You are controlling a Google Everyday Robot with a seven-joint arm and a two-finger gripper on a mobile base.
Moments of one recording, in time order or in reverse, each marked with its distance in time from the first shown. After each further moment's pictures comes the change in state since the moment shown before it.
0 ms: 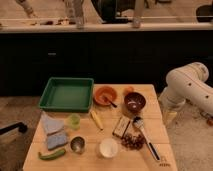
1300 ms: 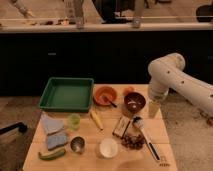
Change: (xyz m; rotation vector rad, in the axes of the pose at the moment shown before) arm -0.063 -0.038 0.014 -0.097 0.016 0.134
